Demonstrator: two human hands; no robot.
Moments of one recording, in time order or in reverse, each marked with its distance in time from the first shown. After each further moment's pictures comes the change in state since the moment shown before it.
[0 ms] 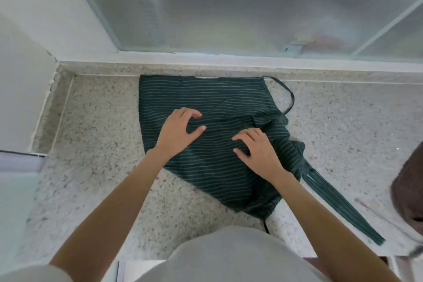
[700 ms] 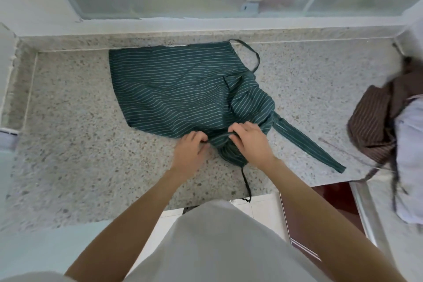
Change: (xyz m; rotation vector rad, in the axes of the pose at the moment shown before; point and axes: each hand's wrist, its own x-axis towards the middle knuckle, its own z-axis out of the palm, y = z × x) left_hand -0.148 0.076 0.096 0.001 -0.091 -0.001; right_hand -0.127 -0.036 -0.008 -0.102 0.041 0.129
